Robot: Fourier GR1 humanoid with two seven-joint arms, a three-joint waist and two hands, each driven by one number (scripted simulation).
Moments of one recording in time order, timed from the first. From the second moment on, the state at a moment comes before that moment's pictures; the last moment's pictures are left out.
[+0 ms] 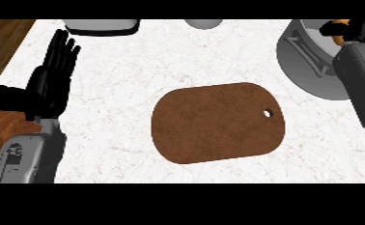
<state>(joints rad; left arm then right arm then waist) -0.29 0.20 0.10 -1.53 0.14 0.11 0.05 -1.03 -0.50 -0.08 -0.38 1.27 -0.66 0.90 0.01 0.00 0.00</state>
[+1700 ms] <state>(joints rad) -0.30 0.19 0.10 -1.51 0.13 0.09 0.04 -0.86 -0.51 -0.64 -0.43 0.57 -0.83 0.02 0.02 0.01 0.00</state>
